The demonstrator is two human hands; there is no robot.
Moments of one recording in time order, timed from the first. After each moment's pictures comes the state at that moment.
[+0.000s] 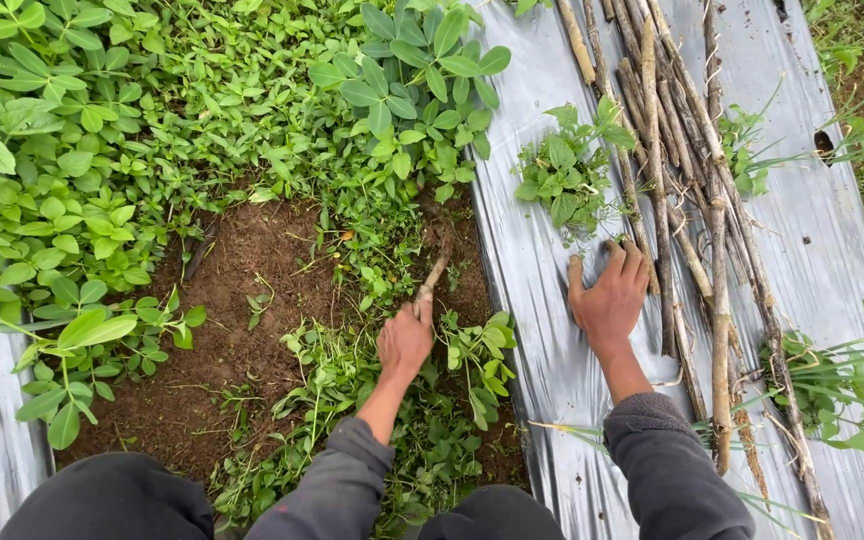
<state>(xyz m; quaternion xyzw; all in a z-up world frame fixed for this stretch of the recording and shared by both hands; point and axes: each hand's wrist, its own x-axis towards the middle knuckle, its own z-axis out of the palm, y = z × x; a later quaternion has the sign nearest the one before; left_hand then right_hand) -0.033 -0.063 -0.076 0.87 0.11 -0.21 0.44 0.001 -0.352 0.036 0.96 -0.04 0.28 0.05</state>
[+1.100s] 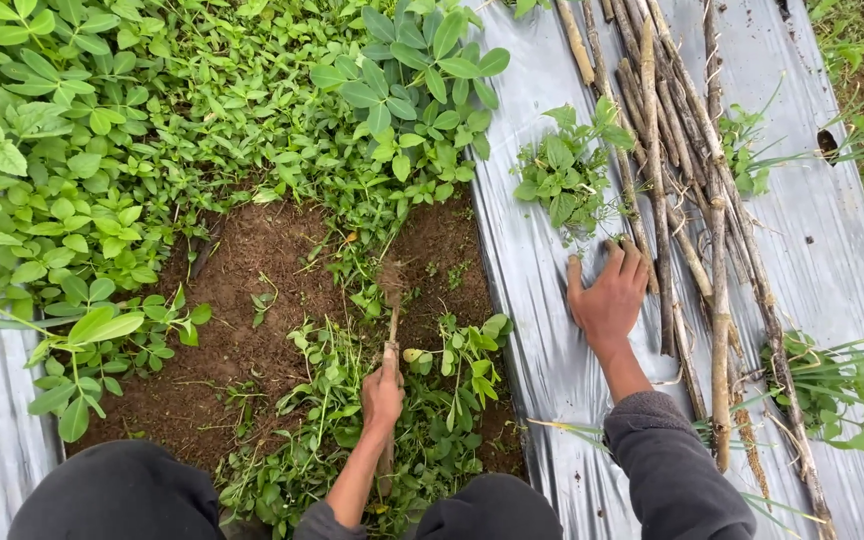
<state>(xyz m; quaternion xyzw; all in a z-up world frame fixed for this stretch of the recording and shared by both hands) -0.130 -0.025 -0.131 0.67 0.28 -0.27 0.62 0.000 -0.354 0.034 0.95 -0.04 0.29 0.05</state>
